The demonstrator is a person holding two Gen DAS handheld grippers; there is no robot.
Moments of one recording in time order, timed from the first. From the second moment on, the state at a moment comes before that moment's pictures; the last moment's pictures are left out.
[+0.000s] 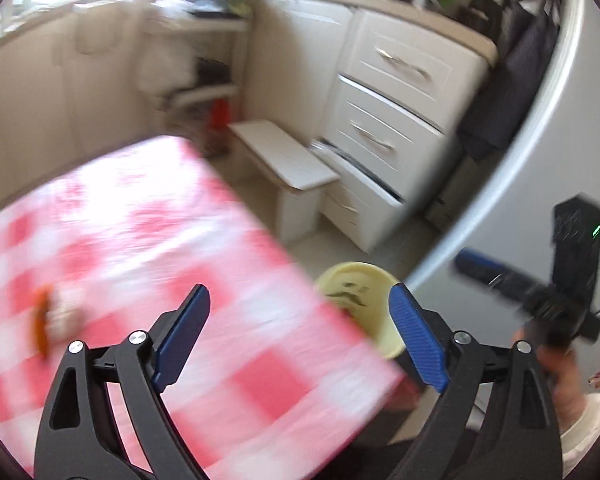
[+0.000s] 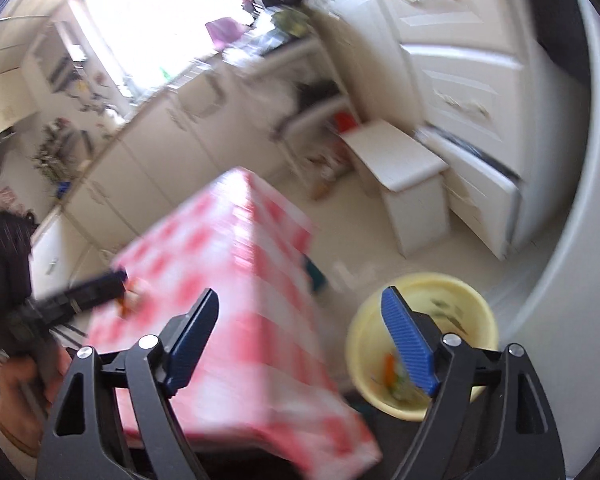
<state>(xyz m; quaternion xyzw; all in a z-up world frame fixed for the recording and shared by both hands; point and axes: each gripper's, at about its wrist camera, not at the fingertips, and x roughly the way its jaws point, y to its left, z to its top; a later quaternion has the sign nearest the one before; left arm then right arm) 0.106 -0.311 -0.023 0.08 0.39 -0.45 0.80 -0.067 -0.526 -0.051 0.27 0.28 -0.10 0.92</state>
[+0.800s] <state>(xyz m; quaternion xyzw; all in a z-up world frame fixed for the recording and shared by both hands) 0.171 -0.018 -0.031 -0.17 0.41 -0.27 0.86 0.071 -0.357 -0.047 0.20 0.35 -0.04 0.91</state>
